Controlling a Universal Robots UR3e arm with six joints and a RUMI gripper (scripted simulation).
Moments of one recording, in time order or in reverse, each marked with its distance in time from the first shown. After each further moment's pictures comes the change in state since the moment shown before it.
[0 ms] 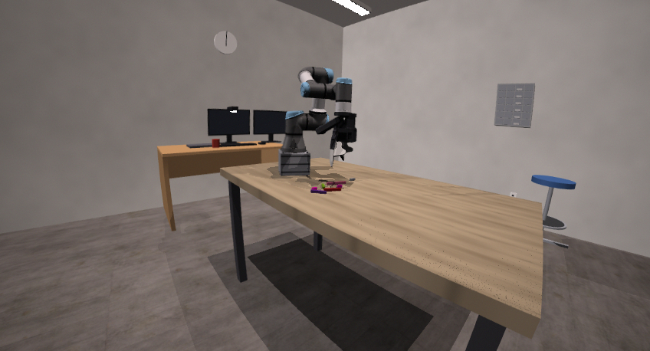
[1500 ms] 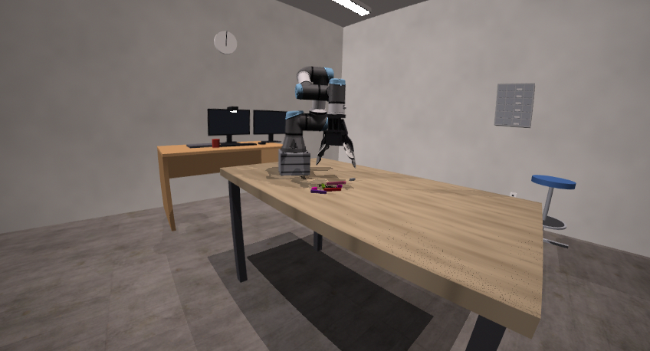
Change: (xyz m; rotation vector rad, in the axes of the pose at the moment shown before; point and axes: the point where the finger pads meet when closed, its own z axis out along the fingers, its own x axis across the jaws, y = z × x) arm -0.021 0.000 0.010 -0.001 0.002 1.513
